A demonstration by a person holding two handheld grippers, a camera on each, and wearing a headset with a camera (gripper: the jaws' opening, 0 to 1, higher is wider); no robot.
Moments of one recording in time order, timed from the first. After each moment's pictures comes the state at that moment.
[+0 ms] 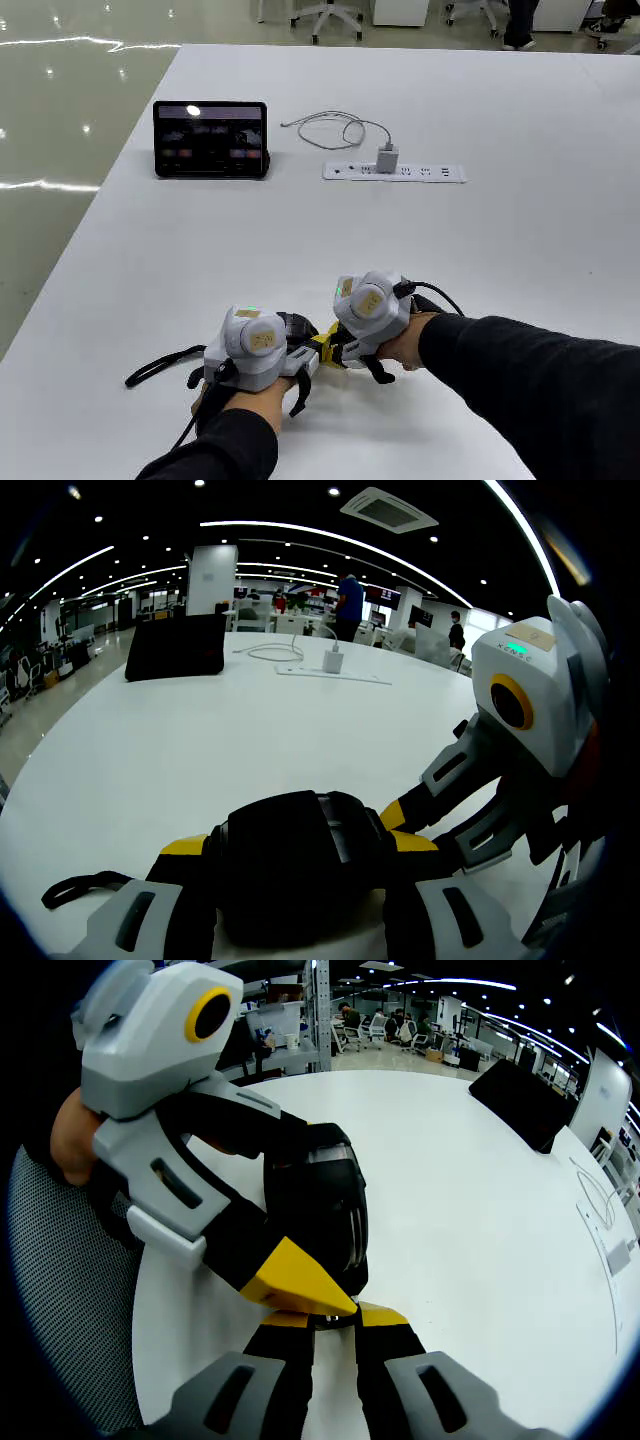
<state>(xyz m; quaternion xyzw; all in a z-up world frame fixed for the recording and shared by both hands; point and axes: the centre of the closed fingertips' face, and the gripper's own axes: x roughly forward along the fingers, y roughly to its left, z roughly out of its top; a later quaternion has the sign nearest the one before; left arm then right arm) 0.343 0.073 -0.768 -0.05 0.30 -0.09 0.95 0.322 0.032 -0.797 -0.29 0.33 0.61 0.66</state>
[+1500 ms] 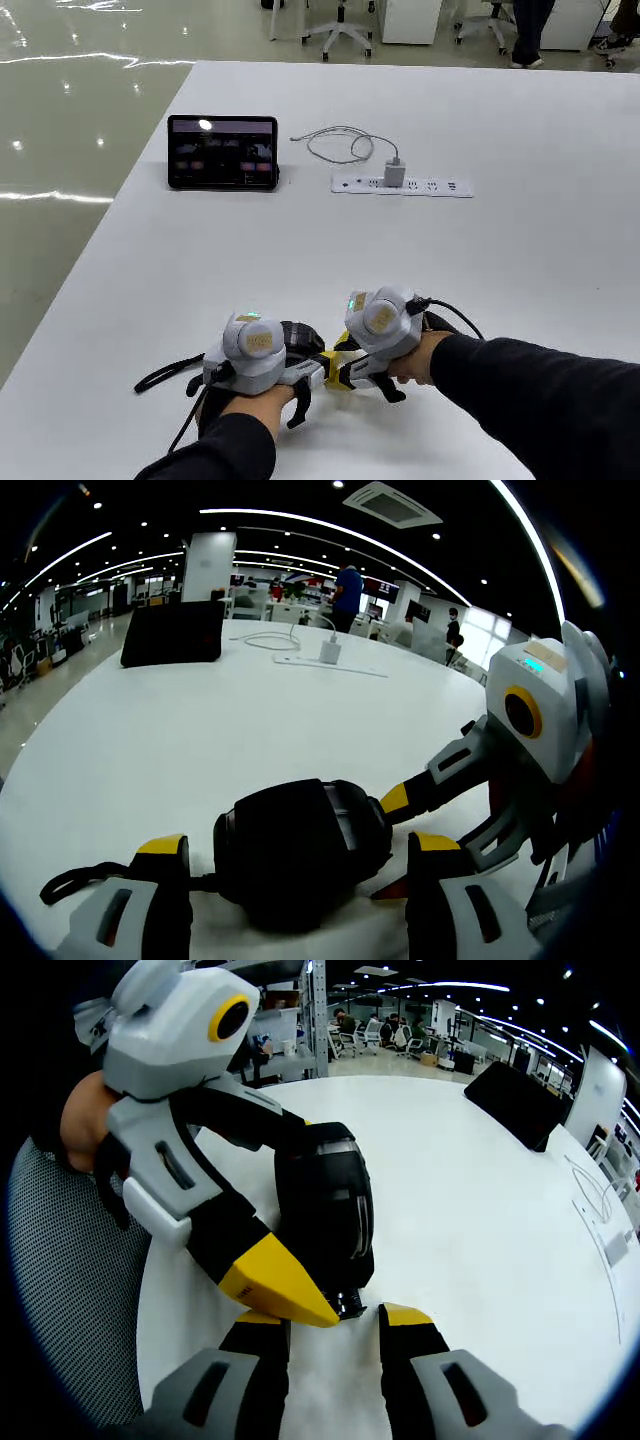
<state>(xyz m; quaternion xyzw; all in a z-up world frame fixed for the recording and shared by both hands) 0.336 0.076 -0.769 -0.06 0.33 -0.11 0.94 0.314 0.028 -0.793 -0.28 0.32 0.60 0.67</state>
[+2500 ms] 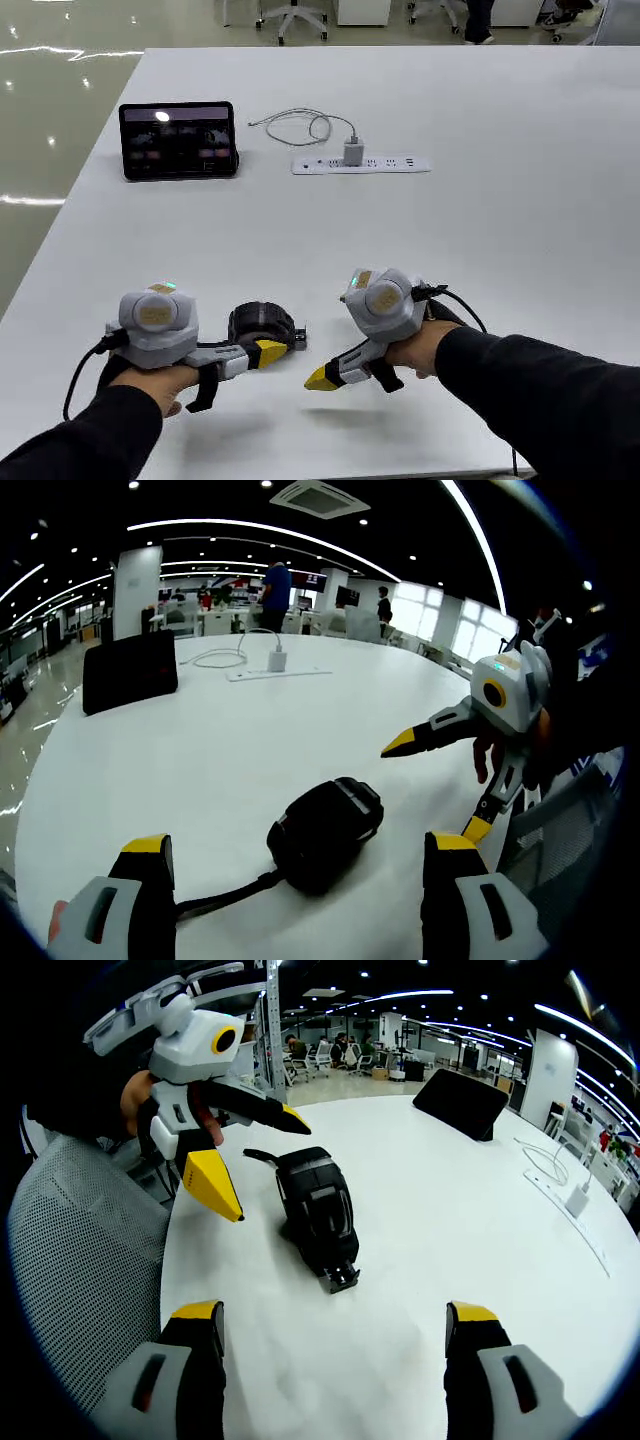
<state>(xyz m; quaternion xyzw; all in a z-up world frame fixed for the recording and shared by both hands) 0.315 0.112 -0.731 0.02 0.31 -0.26 0.91 0.305 -0.008 -0.762 -0.21 0.31 0.54 0.75</state>
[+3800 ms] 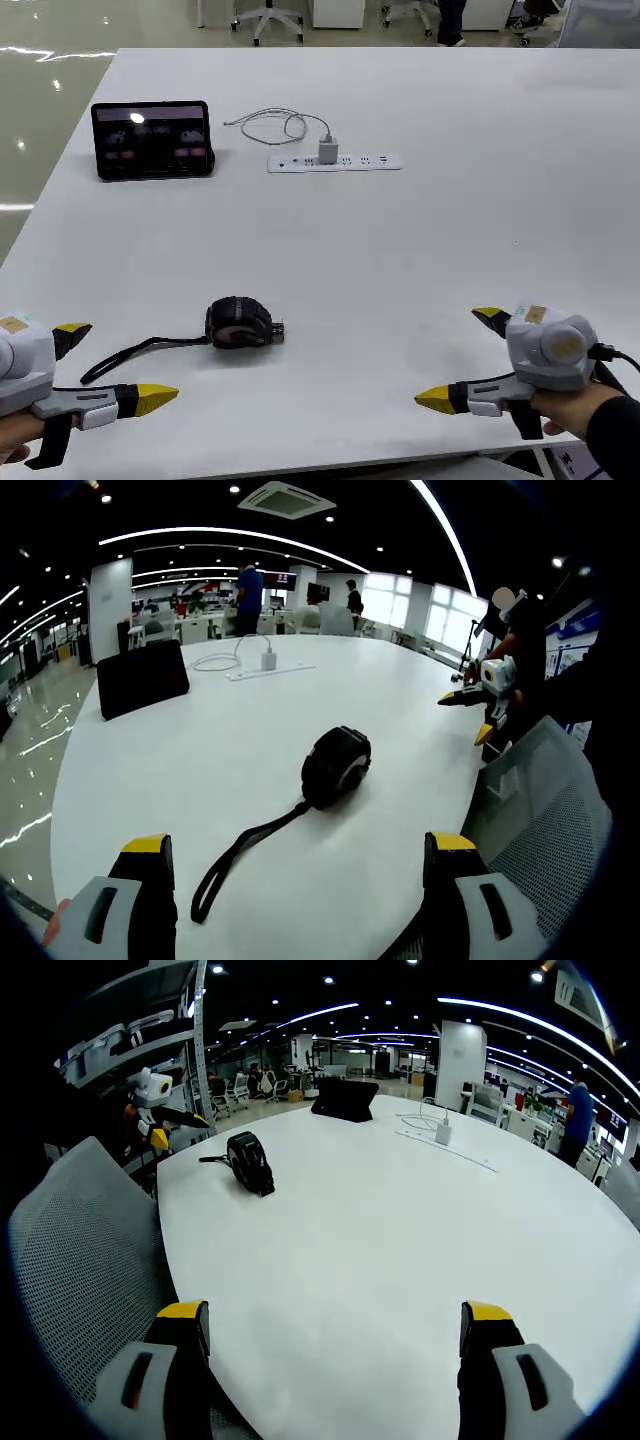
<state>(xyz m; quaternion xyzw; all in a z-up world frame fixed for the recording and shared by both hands) 0.251 0.180 -0.704 0.04 0.30 -0.31 0.90 0.263 -0.213 -0.737 -0.14 0.30 0.40 0.86</state>
